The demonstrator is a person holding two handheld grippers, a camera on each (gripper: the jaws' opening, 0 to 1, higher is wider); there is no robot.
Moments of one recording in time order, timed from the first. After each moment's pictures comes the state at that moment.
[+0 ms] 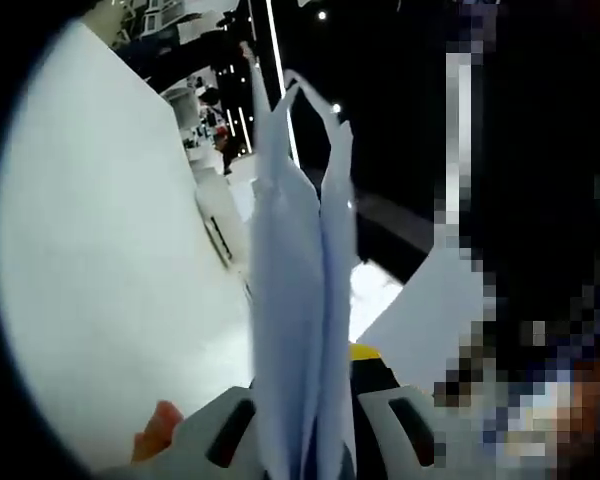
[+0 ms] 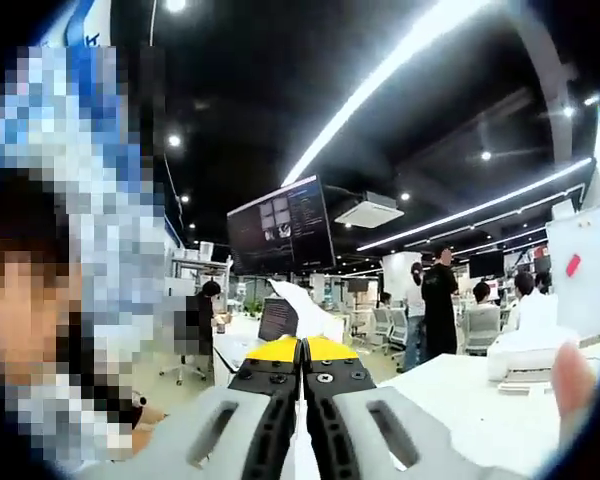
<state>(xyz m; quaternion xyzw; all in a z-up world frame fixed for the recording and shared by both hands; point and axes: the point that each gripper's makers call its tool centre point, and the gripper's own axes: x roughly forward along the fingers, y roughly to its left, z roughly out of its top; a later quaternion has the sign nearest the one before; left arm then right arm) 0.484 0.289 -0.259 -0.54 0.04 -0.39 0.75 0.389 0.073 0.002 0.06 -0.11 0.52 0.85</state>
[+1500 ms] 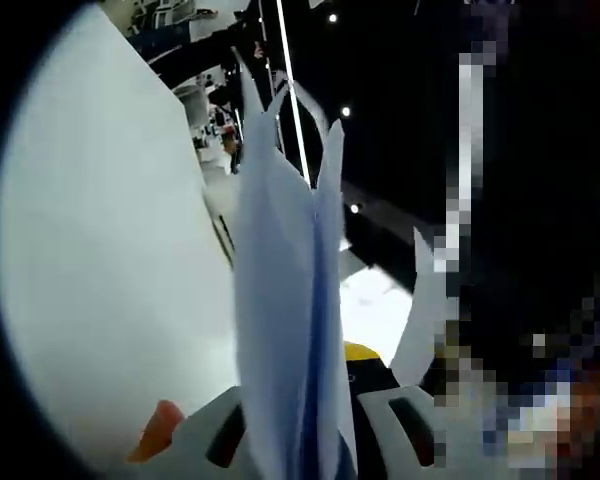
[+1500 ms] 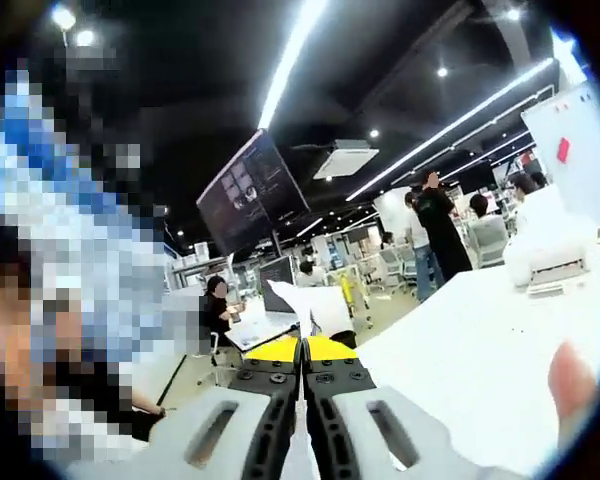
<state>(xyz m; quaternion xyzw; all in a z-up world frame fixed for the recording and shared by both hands) 0.498 0.293 -0.272 -0.56 0.05 -0.37 0.74 0.466 0.105 -0.088 0.16 0.05 0.52 0.83</state>
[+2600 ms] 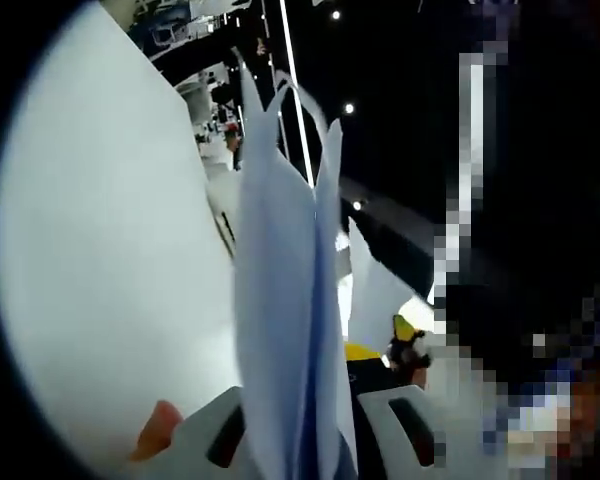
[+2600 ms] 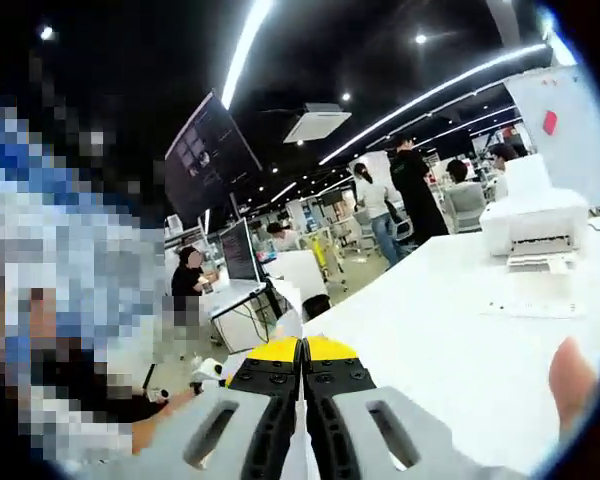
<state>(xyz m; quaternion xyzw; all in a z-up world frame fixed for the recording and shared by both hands) 0.501 0.289 -0.273 -0.56 0.06 -0.37 0.74 0.537 0.109 -0.143 0.10 0.15 0.50 0.85</state>
